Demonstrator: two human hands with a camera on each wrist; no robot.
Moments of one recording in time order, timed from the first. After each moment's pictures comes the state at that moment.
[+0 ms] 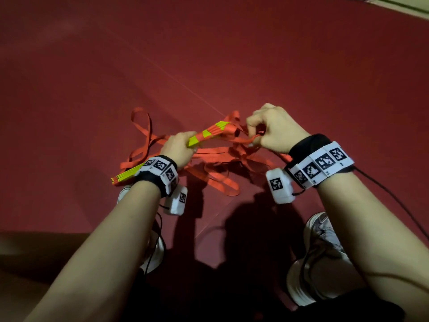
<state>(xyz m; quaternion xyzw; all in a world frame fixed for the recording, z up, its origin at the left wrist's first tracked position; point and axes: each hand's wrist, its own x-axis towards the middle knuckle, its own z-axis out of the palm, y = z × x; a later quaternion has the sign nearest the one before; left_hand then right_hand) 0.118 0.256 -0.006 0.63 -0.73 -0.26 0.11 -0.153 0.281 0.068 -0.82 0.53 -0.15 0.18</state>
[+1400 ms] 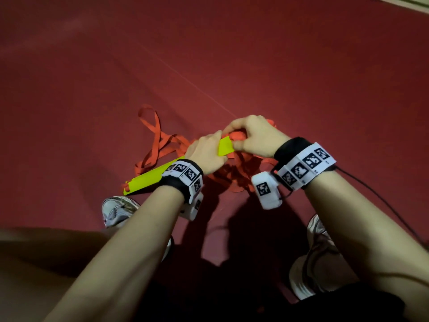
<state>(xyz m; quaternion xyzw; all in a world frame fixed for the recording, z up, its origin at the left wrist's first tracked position) 0.069 0.293 0.005 0.58 -0.78 -0.20 0.07 -0.101 0.296 0.065 -0.78 0.54 -0.15 0.28</state>
